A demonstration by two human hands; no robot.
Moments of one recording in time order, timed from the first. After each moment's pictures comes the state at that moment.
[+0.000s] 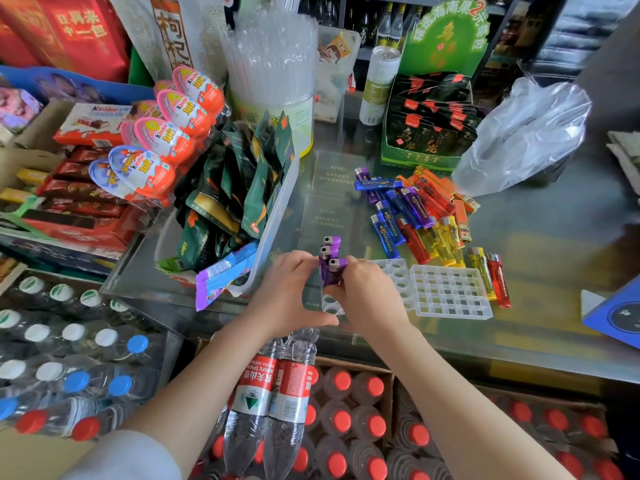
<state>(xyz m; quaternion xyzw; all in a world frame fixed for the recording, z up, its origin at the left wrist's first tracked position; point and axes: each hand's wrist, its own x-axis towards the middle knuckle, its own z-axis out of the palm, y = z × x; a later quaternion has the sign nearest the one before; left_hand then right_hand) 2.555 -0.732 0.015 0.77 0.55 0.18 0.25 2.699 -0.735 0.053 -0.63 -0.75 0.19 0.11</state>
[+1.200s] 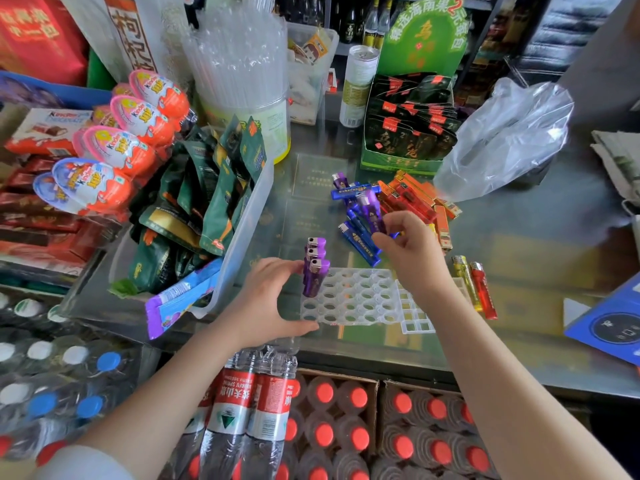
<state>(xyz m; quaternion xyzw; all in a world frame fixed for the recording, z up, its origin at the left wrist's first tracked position) 2.558 -0.719 0.022 0.77 0.52 0.21 0.30 2.783 -0.682 0.073 -0.64 -0.59 0.34 0.35</state>
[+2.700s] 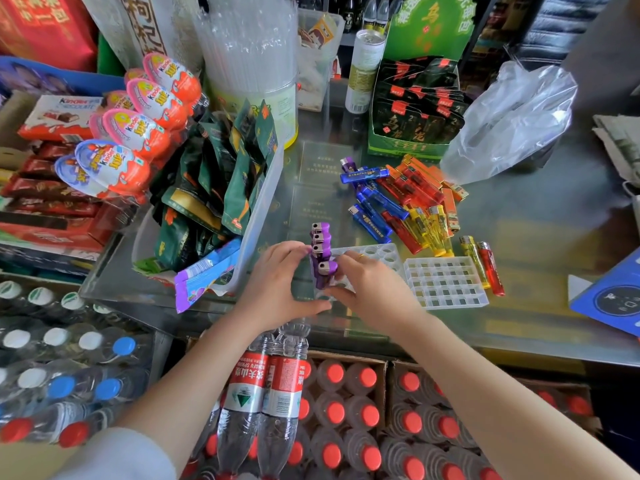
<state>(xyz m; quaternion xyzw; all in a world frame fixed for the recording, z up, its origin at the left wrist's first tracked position) 2.558 -0.726 0.011 0.79 0.54 0.22 0.21 2.733 -0.734 0.048 -0.51 -0.83 0.17 0.15</state>
